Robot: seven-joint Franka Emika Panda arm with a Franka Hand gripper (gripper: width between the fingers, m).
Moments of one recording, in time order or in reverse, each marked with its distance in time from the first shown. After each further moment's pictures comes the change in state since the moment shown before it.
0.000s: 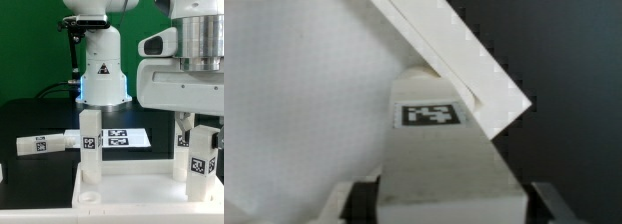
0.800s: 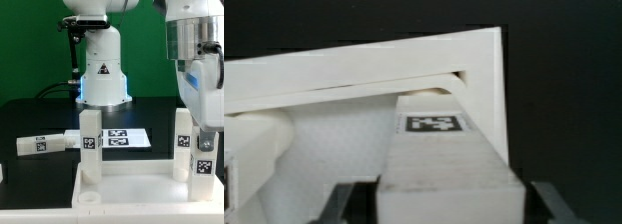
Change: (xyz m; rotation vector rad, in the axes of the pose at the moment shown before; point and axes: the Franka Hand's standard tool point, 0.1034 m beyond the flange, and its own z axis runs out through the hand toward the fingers) arm 0.000 0.001 0.001 0.015 -0.042 0.901
